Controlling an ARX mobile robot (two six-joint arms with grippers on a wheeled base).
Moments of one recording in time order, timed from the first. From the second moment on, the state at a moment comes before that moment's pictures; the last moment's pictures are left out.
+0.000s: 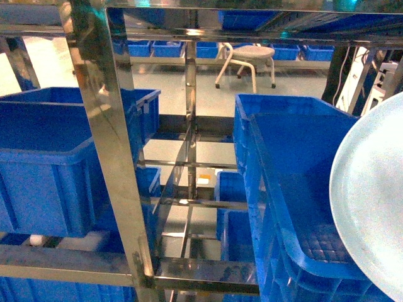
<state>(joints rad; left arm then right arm) 0.00 0.01 0.01 0.00 0.00 0.00 -0.15 1.09 0.02 1.05 -0.22 -0.05</state>
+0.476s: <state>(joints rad) 0.00 0.01 0.01 0.00 0.00 0.00 -0.26 1.42 0.13 1.27 -0.28 -0.06</state>
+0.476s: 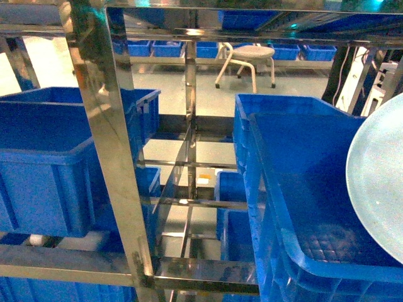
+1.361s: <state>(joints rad) 0.00 0.01 0.01 0.00 0.00 0.00 -0.29 1.88 0.49 1.28 -0.29 -0.12</state>
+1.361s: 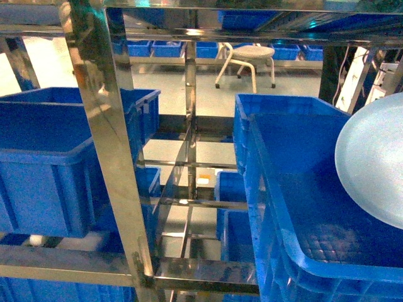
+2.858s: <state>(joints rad) 0.00 0.01 0.01 0.00 0.00 0.00 -0.30 1.73 0.35 1.26 -0.33 -0.13</state>
